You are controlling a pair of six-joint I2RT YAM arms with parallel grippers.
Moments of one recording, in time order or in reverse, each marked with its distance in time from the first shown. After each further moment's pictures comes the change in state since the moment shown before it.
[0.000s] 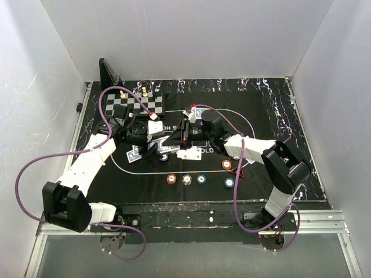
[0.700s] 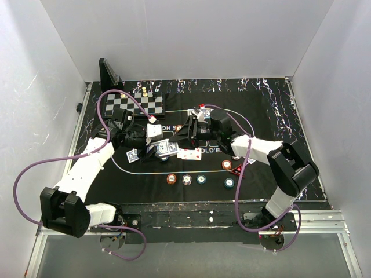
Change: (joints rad) left arm 0.000 -0.050 -0.039 -0.013 -0.002 0.001; right arm -0.063 -0.047 -0.067 -0.005 -0.030 0.016
